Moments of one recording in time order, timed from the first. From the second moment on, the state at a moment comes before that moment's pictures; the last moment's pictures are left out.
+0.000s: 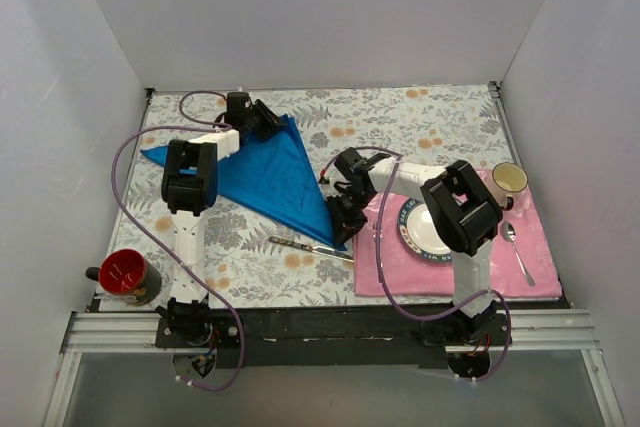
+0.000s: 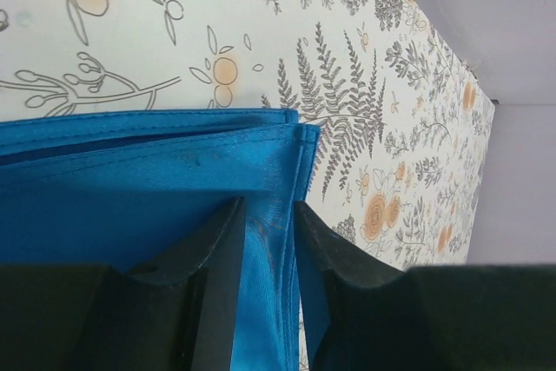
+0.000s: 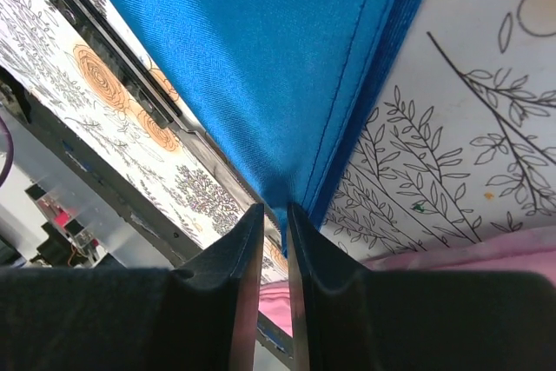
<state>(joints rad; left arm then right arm) -0.14 2.39 1.68 0.16 0.34 -0.88 0.68 1.99 1.29 -0.72 -0.59 0.20</state>
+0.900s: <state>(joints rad) -0.51 1.64 1.35 -0.85 -0.06 -1.18 0.69 1.55 1.32 -0.98 -0.28 0.10</state>
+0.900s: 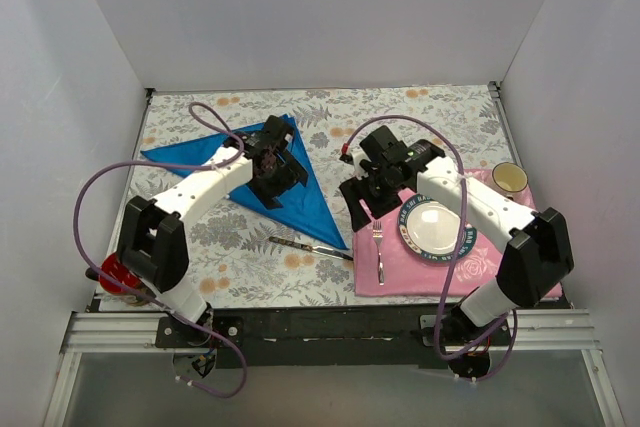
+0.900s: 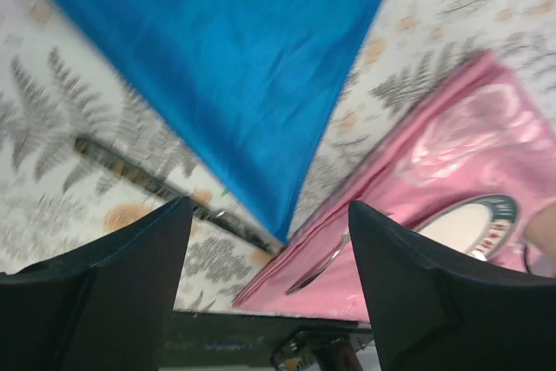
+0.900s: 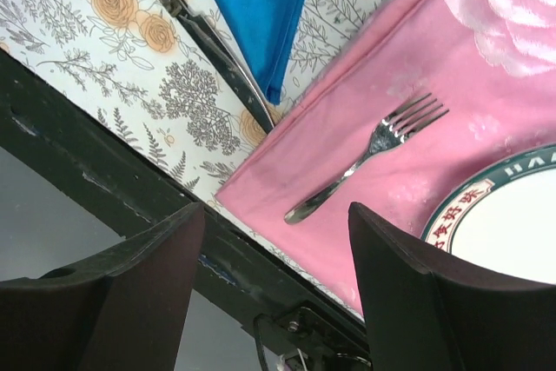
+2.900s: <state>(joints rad) -0.63 1.67 0.96 -0.87 0.04 -1.36 0.64 1.33 1.08 -0.98 -0.23 0.07</state>
